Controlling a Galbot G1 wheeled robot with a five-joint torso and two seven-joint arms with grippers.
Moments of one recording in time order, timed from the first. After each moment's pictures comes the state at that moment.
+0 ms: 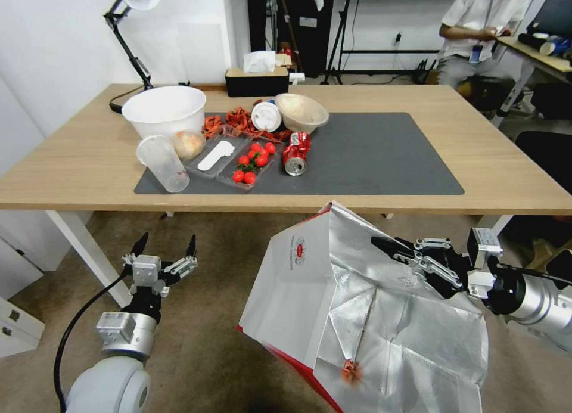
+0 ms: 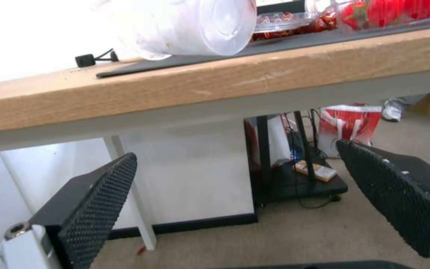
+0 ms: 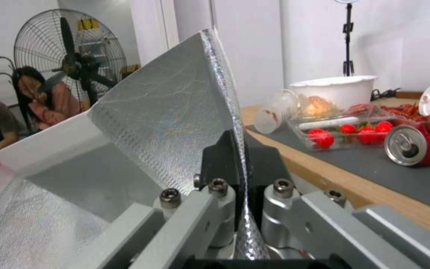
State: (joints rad) left arm 1.65 -1.30 -0.63 -2.14 -0.21 -0.03 -0.04; right arm -1.52 0.81 0.83 2.11 1.03 -0.16 -1.06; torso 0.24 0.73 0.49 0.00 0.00
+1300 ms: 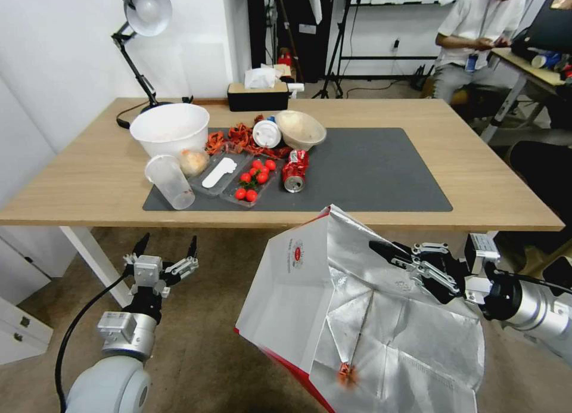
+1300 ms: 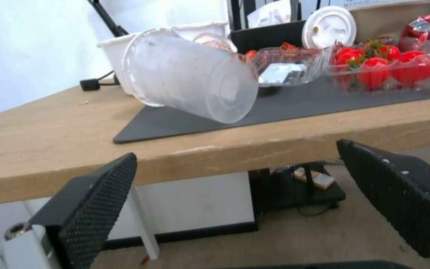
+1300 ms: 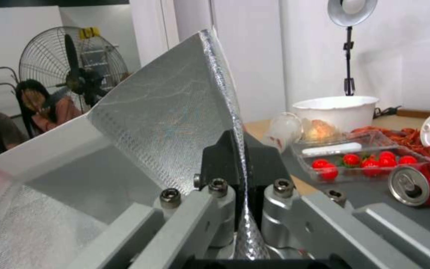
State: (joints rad) left arm 1.65 -1.30 -0.63 -2.13 -0.20 -0.03 -0.03; right arm -1.52 0.85 0.82 2.12 1.01 -0.16 -1.07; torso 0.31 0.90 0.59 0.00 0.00
